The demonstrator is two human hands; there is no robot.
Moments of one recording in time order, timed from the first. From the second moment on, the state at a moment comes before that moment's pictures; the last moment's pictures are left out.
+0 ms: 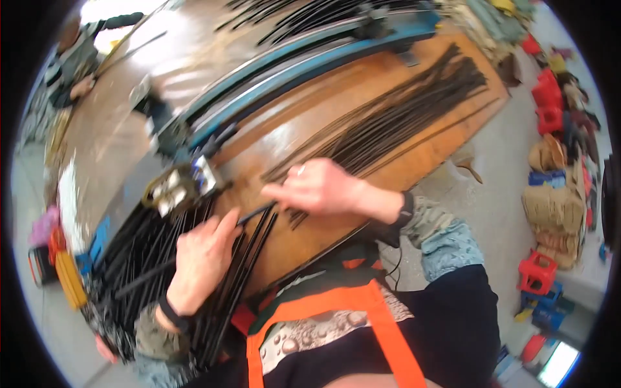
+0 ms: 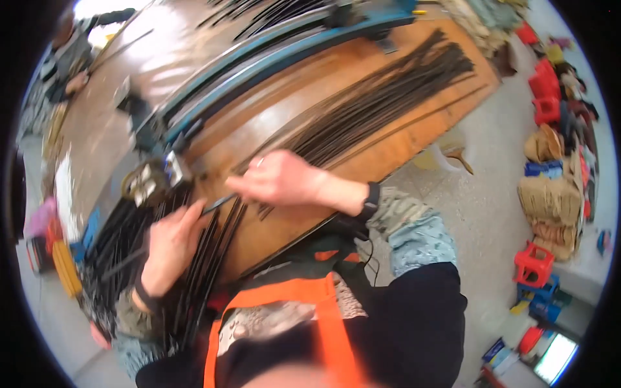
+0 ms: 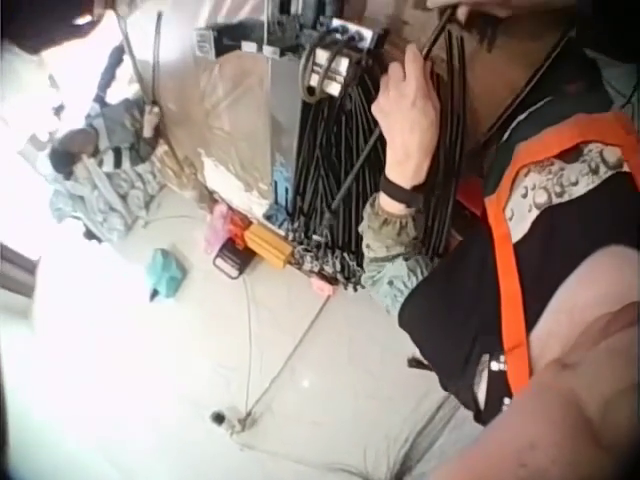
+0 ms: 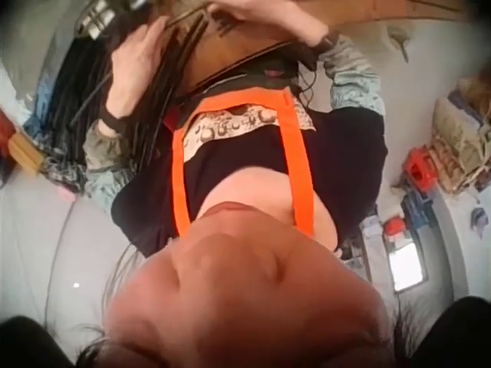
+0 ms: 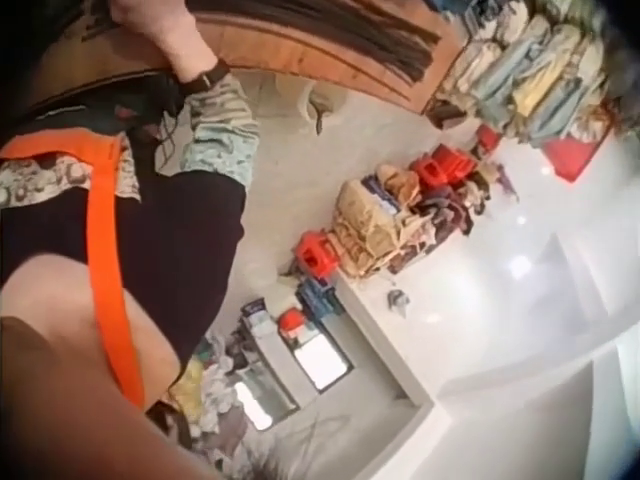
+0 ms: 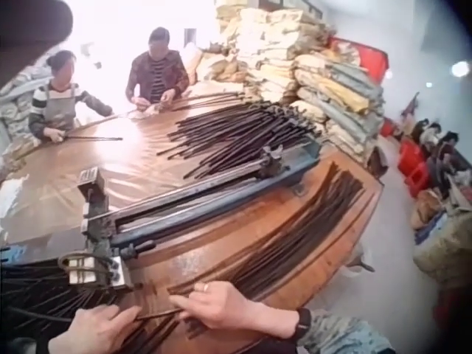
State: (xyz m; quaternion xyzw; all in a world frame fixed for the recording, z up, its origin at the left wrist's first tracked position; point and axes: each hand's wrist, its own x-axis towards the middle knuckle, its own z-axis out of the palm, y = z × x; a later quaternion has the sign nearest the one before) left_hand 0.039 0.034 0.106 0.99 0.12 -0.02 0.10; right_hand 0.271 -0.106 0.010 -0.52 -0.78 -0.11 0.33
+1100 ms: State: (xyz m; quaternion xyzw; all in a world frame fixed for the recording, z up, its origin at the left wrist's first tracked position) left_hand 0.178 0.069 0.140 1.00 0.00 -0.02 -0.04; right_hand 0.494 -0.166 0.023 -0.70 -0.45 -0.43 0.34
